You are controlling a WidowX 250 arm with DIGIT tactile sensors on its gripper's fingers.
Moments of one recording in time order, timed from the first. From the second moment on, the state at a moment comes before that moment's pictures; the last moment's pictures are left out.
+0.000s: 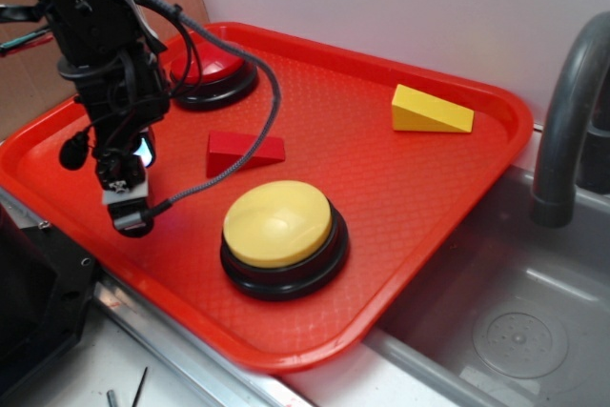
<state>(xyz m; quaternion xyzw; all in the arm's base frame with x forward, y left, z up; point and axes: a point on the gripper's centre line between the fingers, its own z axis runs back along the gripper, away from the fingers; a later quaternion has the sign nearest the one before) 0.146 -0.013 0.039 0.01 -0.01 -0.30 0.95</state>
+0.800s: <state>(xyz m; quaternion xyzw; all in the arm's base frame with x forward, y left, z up) 0.158 -0.006 0.052 0.00 0.01 -0.28 0.96</state>
